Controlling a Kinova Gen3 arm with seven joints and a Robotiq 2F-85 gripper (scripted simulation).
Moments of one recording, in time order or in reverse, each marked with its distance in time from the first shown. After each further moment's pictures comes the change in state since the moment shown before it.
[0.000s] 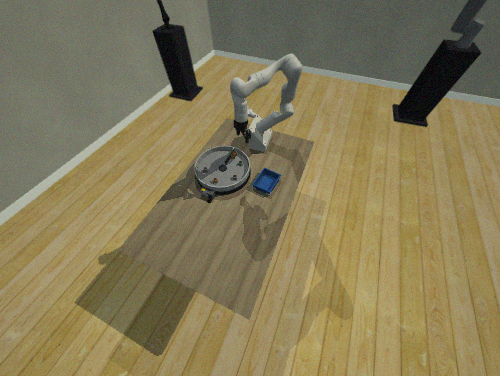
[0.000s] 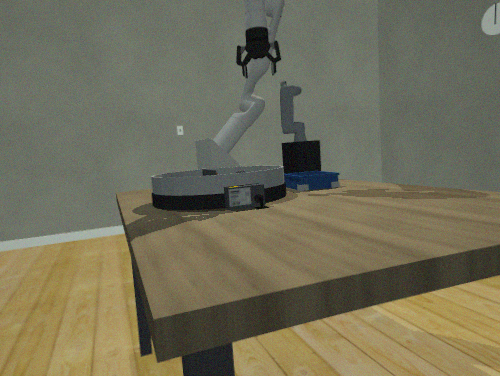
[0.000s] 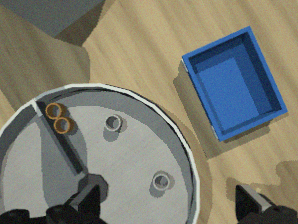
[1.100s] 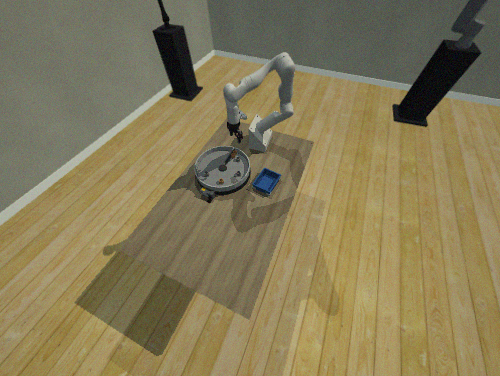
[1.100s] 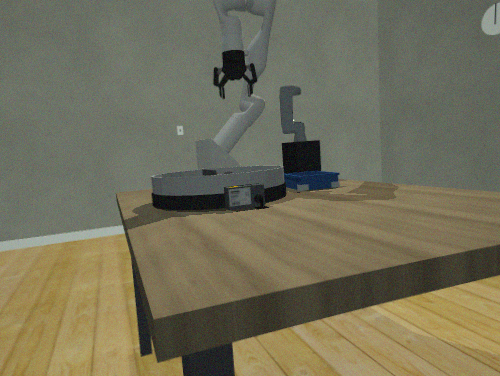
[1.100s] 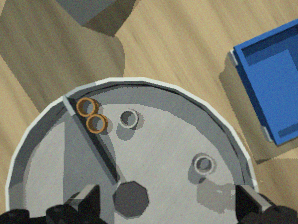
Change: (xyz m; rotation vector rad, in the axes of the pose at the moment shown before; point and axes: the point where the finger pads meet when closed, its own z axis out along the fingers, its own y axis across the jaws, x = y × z) arm -0.002 -0.085 0.061 0.003 -0.003 -0.003
